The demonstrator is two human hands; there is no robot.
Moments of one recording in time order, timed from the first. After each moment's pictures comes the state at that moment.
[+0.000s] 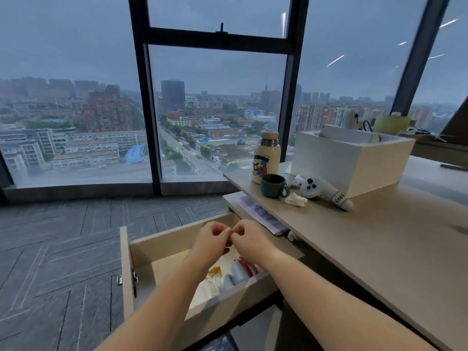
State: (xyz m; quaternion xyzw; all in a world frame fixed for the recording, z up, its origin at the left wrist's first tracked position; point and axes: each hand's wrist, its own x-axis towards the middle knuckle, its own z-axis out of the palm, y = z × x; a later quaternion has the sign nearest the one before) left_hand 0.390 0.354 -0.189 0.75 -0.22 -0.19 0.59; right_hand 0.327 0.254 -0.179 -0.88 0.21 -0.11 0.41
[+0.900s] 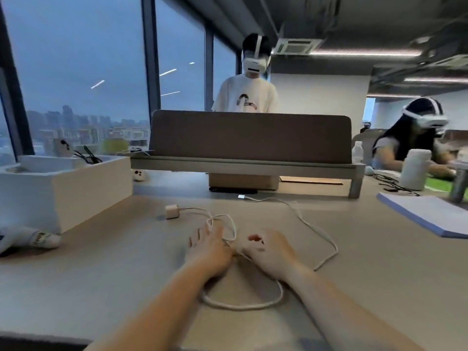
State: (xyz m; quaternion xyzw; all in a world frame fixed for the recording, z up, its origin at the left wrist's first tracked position) left_hand -0.006 0.099 -0.147 0.67 -0.71 -0.09 0.19; right_hand -0.164 0.117 -0.140 -0.74 0.61 -0.27 0.09
